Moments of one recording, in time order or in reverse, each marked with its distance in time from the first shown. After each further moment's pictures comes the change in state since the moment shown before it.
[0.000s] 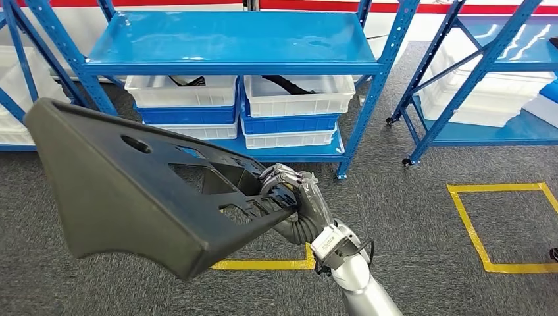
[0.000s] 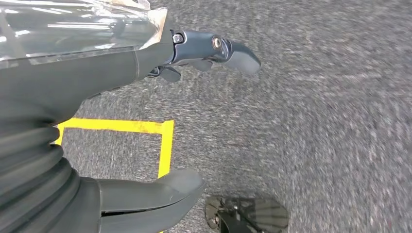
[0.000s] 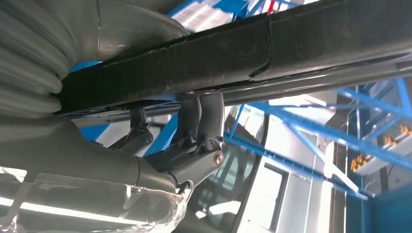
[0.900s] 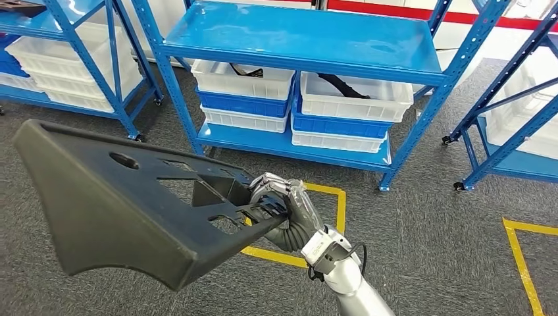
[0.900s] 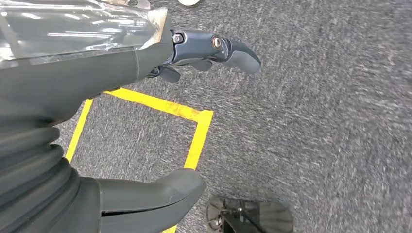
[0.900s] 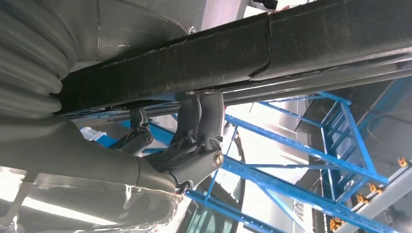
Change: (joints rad) left arm 0.005 0.007 0.001 0.000 0.005 0.008 0.004; right arm -0.004 0.015 0.028 0.053 -0.008 0.002 -0.027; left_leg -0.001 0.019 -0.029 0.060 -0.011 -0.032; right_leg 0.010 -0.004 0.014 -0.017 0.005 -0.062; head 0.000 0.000
